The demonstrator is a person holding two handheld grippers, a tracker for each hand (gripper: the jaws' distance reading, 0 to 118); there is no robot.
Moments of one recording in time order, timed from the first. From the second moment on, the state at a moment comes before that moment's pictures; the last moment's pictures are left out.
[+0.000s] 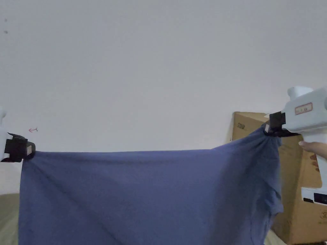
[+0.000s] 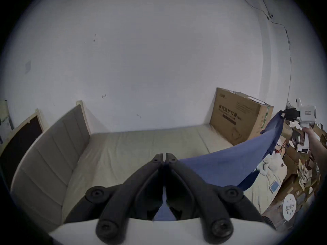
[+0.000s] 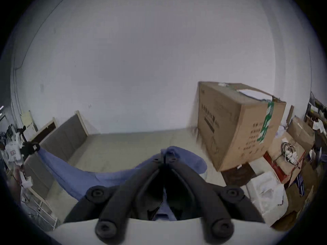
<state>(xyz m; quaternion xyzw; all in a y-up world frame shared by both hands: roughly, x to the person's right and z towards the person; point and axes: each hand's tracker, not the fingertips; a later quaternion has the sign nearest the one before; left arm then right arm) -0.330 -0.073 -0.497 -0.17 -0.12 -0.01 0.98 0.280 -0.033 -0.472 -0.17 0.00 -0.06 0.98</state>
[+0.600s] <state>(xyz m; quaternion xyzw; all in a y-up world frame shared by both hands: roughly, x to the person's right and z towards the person) -0.318 -0.037 -0.641 -0.11 -0.06 0.01 0.99 0.255 0.081 -0.620 -0.07 -0.06 -0.03 1.00</state>
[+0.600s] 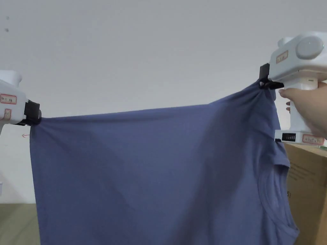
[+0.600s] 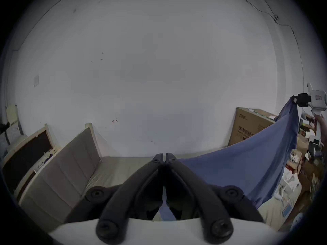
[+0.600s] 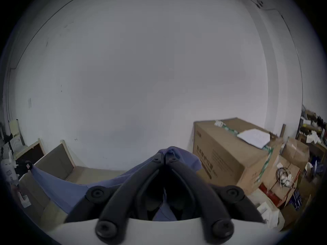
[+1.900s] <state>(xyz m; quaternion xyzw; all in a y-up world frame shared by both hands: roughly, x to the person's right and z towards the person) -0.359 -0.487 -0.348 -0.54 -0.13 0.09 0.83 0.314 -0.497 -0.252 -0.54 0.00 -0.07 0.84</state>
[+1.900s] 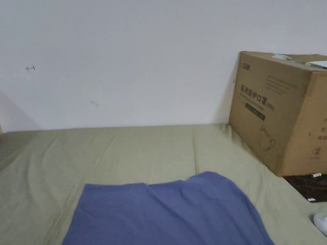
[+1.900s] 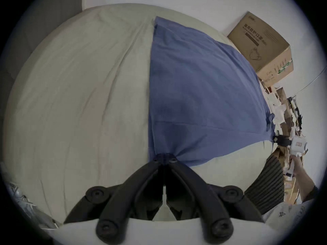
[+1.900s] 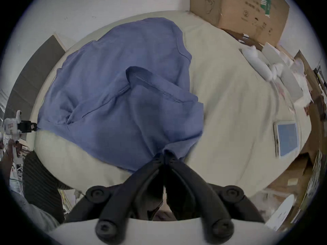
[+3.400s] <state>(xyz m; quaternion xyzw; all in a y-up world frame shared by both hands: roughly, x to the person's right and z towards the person) -0.320 -0.474 -0.324 -0.55 -0.05 0.08 0.83 0.244 -0.377 -0.226 -0.33 0.00 -0.13 0.94</state>
